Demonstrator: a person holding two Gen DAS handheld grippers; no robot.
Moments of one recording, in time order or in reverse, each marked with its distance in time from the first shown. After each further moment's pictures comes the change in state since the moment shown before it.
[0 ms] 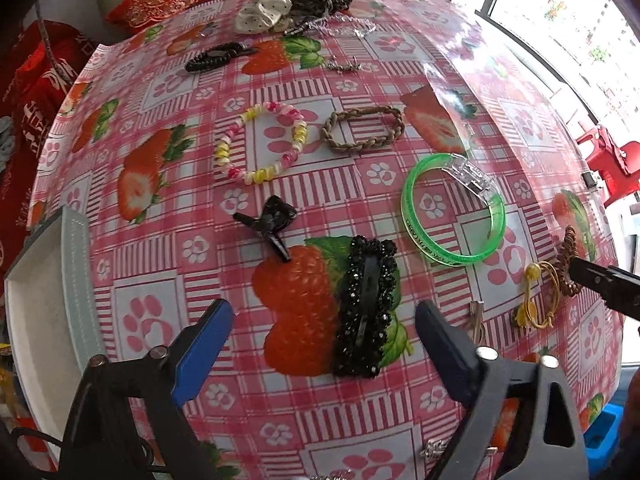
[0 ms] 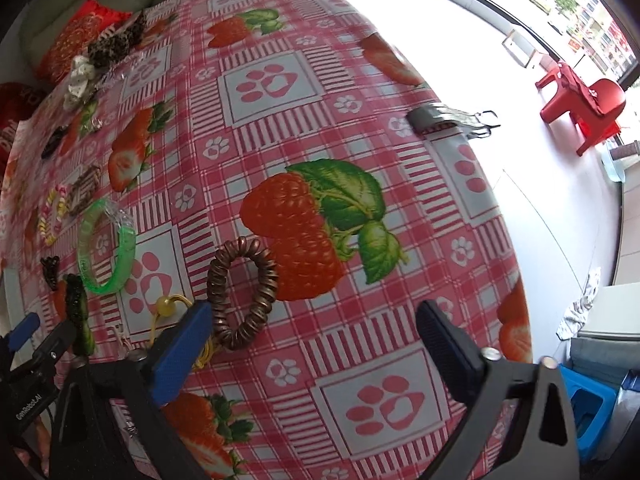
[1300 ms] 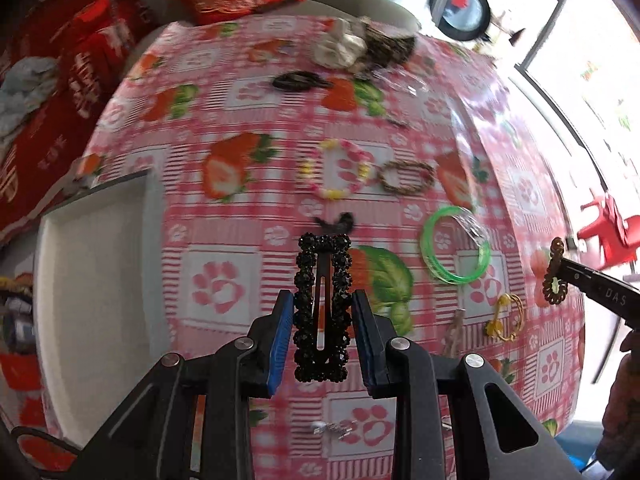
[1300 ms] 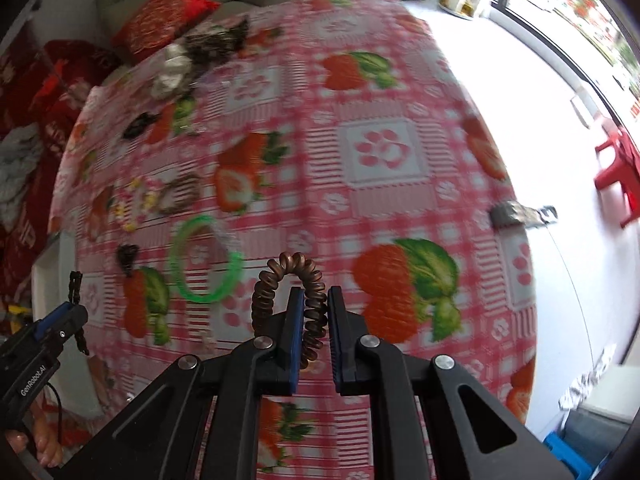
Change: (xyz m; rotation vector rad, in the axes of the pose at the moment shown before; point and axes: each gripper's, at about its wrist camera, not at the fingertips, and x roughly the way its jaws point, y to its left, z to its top) left arm -0.074 0.052 -0.028 -0.233 -0.079 -0.002; right arm -0.046 0.058 0.028 -0.216 -0.061 0.204
